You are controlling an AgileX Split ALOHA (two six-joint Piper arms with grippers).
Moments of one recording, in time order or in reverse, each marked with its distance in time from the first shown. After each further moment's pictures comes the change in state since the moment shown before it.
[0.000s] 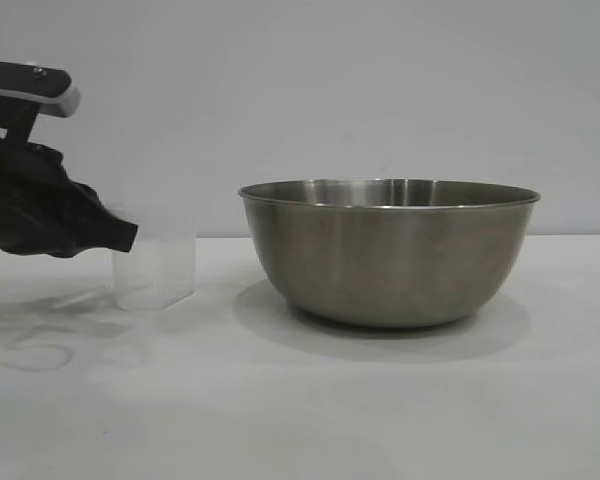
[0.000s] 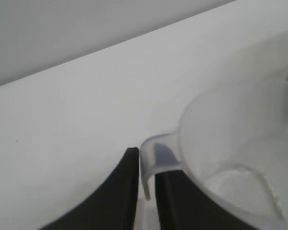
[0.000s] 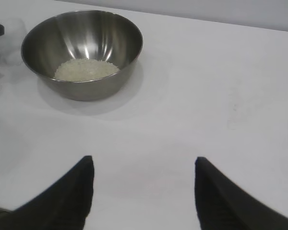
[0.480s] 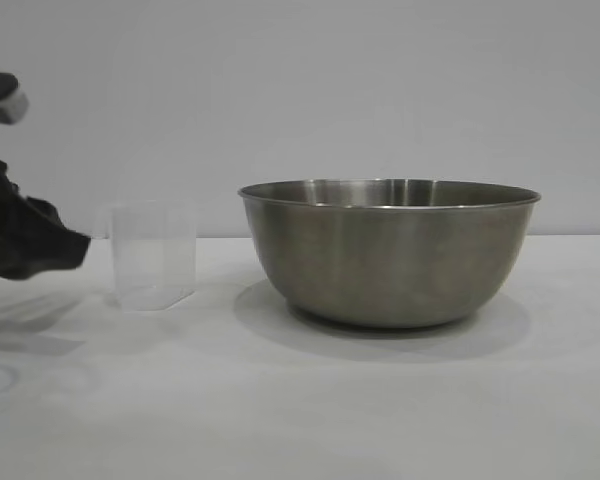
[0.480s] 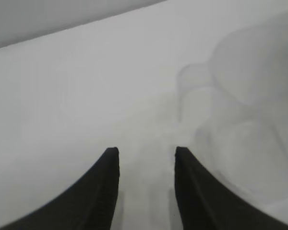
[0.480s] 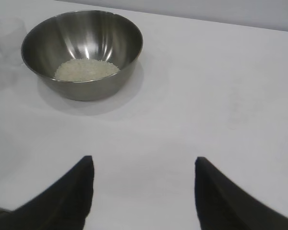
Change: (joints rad) left arm 0.087 -0.170 0.055 -0.133 -0.003 -0.114; right arm 0.000 0.000 0.000 0.000 0.000 0.000
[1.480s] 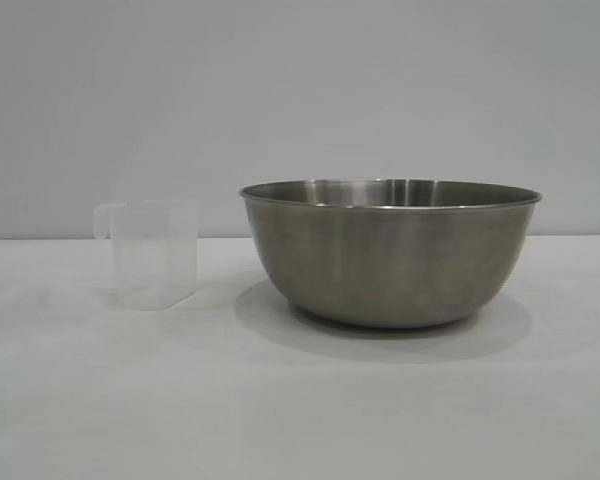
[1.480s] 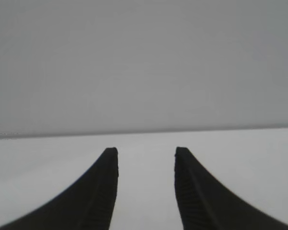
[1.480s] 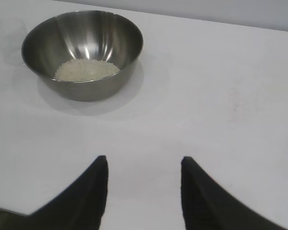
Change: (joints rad) left arm 0.382 -0.619 0.010 0.434 0.329 -0.188; right arm 0.000 0.000 0.000 0.000 0.000 0.002
